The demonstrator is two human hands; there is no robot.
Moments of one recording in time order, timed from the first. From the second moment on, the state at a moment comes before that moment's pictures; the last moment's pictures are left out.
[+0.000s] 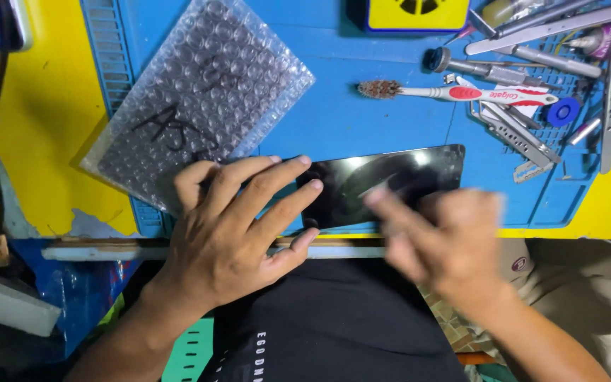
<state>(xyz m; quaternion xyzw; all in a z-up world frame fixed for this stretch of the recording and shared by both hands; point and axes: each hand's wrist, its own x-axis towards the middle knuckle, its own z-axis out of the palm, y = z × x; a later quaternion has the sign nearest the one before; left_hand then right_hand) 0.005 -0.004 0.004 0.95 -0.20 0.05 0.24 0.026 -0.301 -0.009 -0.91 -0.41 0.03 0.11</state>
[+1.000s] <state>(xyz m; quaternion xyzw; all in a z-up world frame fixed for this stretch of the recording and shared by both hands) 0.025 -0.052 -0.003 0.93 -0.27 0.03 0.26 0.008 -0.361 -0.016 -0.95 -0.30 0.01 0.06</state>
